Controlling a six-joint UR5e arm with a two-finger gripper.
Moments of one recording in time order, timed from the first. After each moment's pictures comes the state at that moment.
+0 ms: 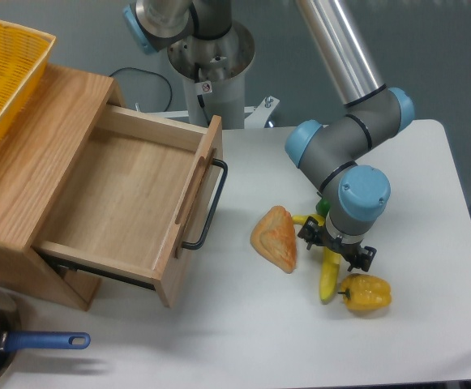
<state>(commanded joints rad) 2.65 -2.17 -1.57 -1.00 1.56 1.13</state>
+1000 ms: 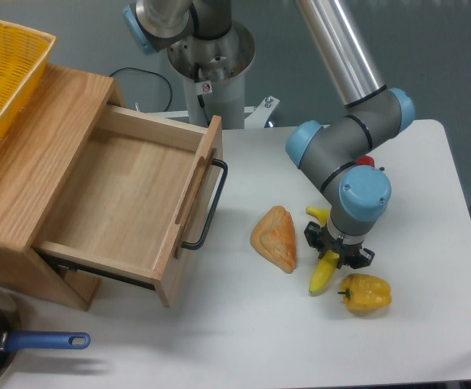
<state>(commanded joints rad) 2.66 -2.16 -1.57 -0.99 1.56 1.13</state>
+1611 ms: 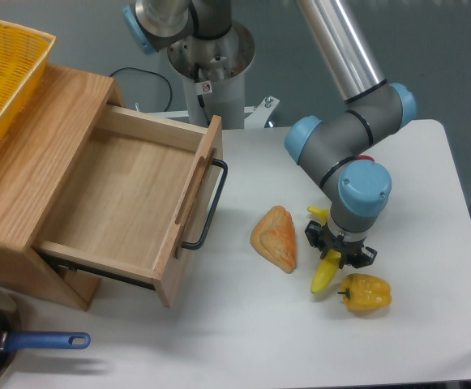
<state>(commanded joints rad) 2.63 -2.11 -1.55 -1.00 1.56 1.13</state>
